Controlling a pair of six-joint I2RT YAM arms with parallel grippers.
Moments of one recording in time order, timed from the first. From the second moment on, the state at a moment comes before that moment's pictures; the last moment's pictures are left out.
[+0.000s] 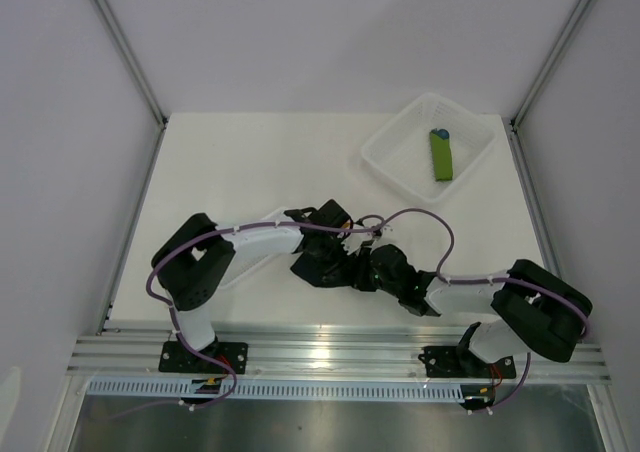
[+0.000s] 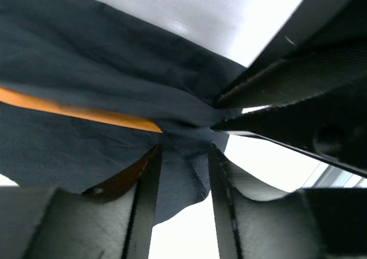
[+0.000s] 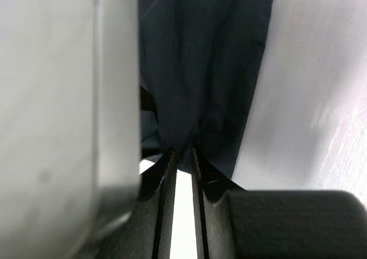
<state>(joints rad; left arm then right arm) -0.85 1.80 1.10 -0.49 0.27 0.20 0.93 1.41 0.40 0.40 0.13 0.87</state>
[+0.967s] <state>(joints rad) -0.76 1.74 1.20 -0.55 0.30 0.16 0.96 1.45 0.45 0.35 0.15 0.78</state>
